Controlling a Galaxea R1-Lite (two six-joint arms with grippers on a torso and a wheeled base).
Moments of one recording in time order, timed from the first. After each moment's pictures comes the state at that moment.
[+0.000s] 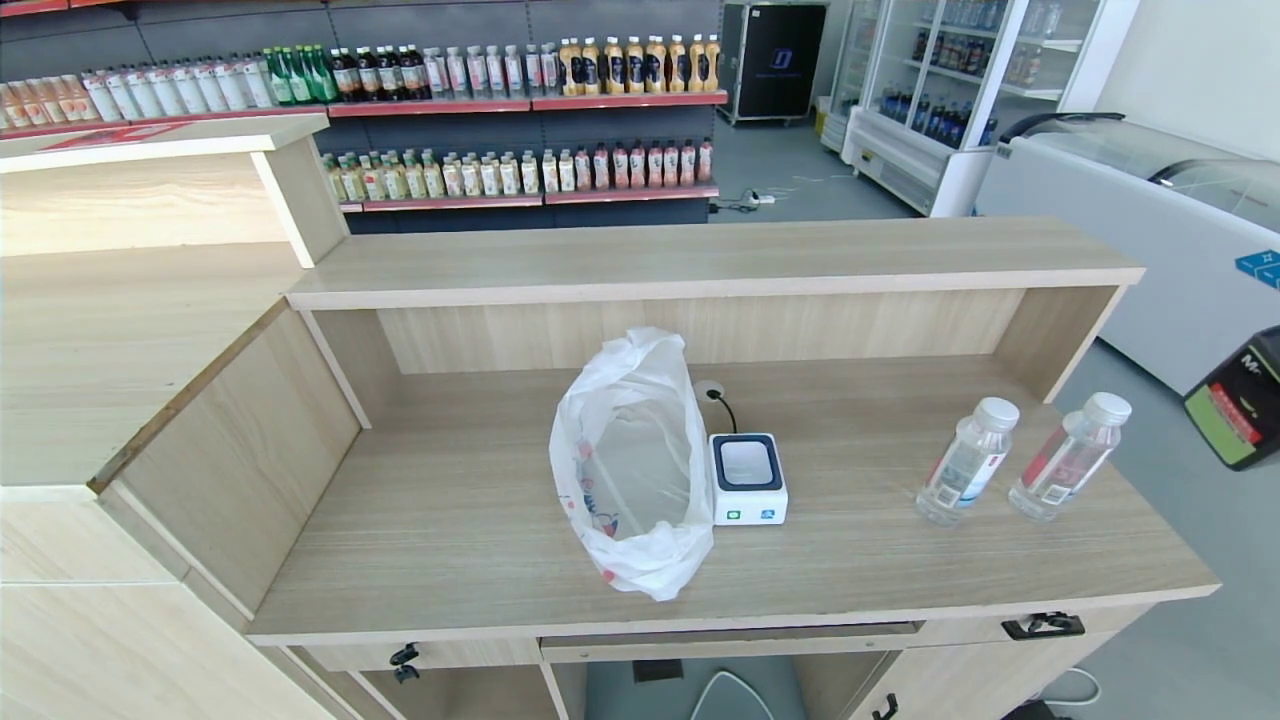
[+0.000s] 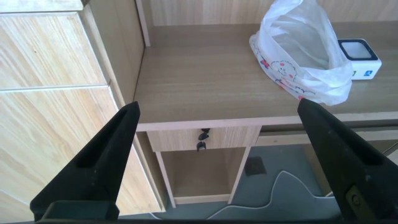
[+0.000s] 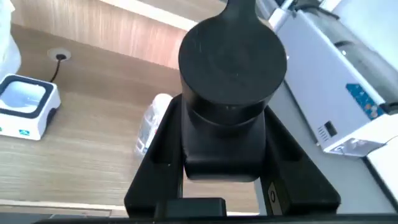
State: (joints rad) left arm -0.01 0.00 0.00 0.00 -0.04 0.00; right arm -0.19 1.07 -0.41 -0.70 0.12 -0.42
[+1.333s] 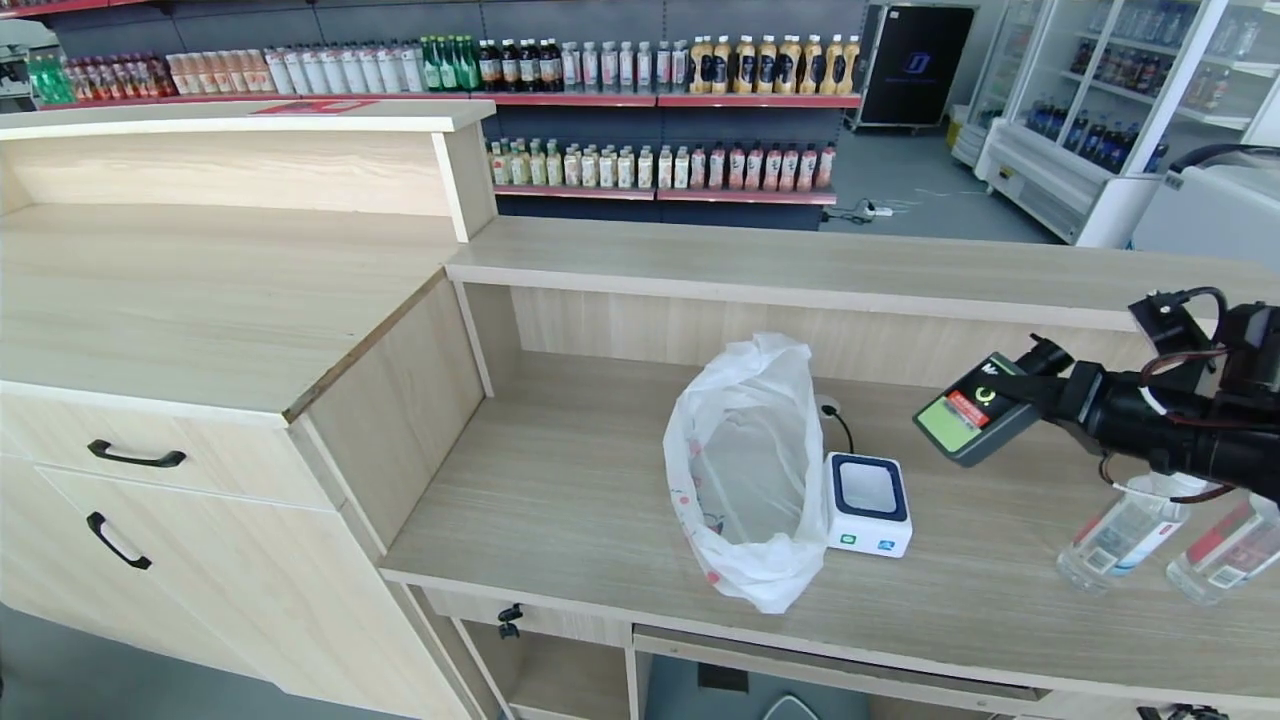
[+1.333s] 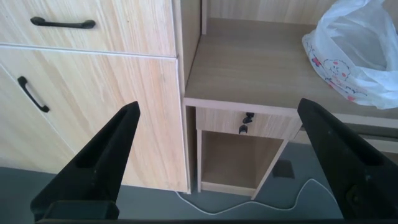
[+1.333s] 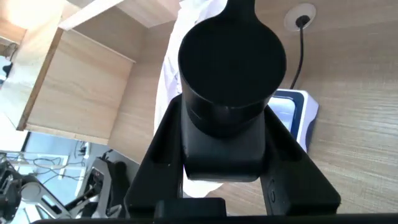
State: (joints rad) left arm -0.01 0.00 0.00 0.00 -0.04 0.00; right arm -0.17 1.77 -0.76 -0.72 0.66 0.41
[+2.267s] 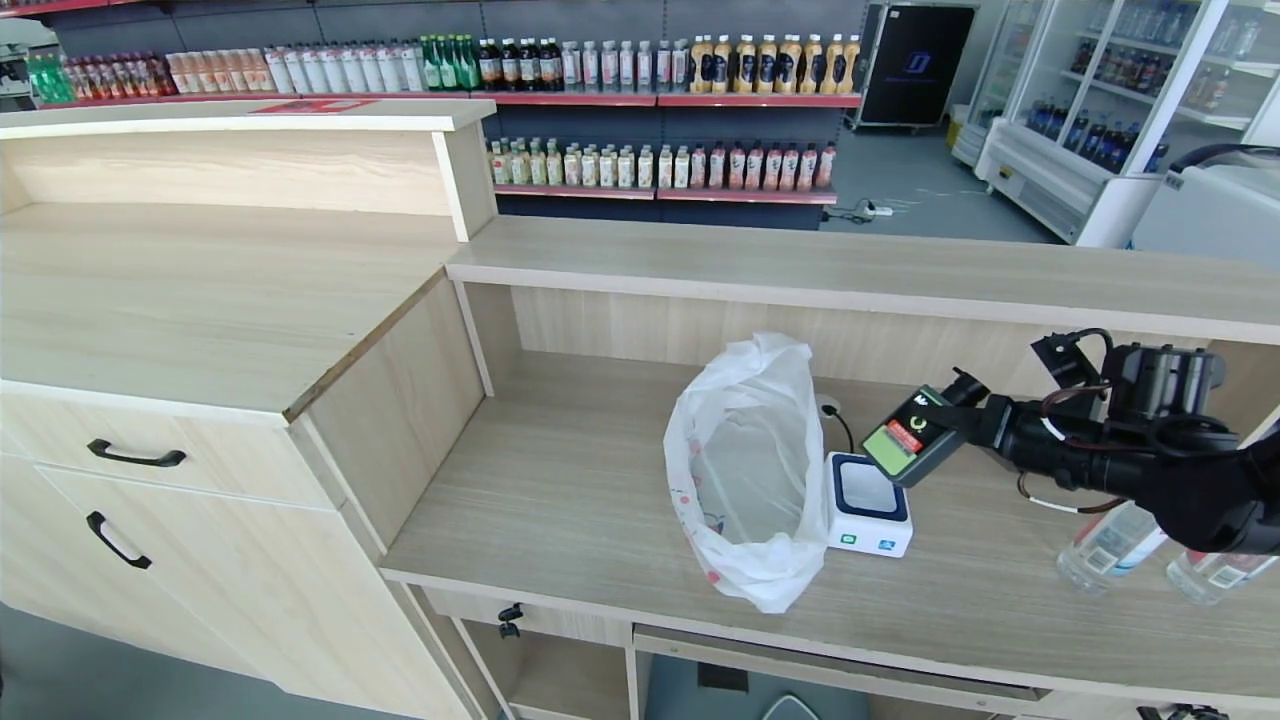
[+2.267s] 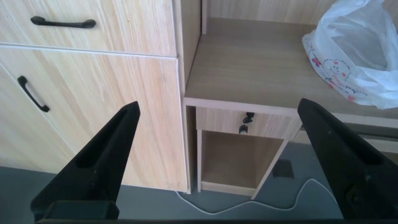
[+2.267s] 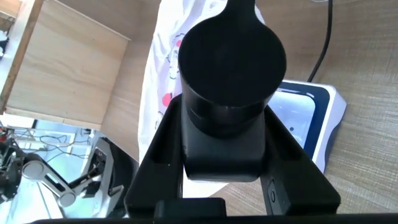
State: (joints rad) left arm -0.01 0.00 0.00 0.00 -0.04 0.00; right arm -0.11 2.01 -0.81 -0.88 0.68 0.41
